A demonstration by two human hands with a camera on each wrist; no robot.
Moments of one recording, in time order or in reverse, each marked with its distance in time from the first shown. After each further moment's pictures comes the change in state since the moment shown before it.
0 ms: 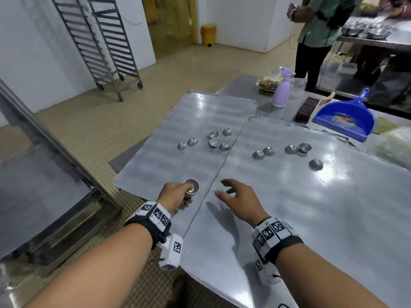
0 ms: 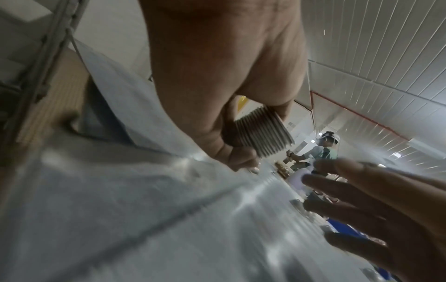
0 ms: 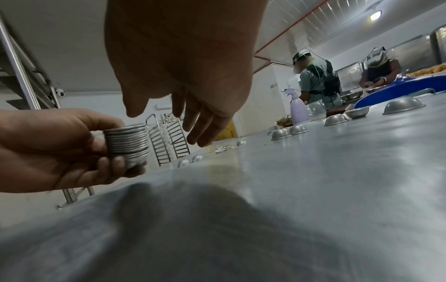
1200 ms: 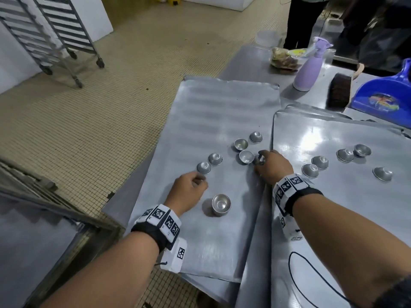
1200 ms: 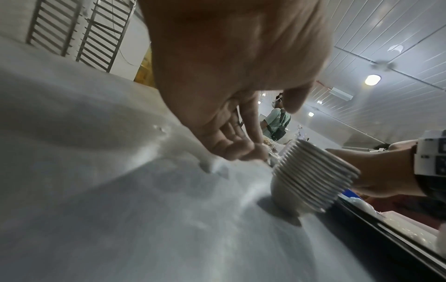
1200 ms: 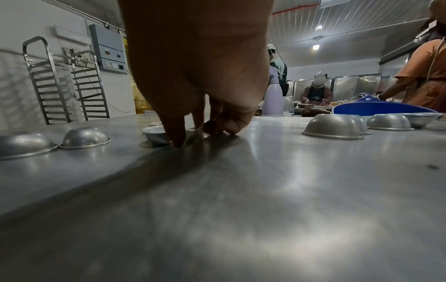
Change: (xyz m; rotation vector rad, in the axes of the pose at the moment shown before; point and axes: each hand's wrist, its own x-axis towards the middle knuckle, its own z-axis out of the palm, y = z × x) left_hand 0.208 0.078 -0.066 0.507 -0.299 0.333; right_hand 0.264 0.013 0.031 -0.531 0.111 0.447
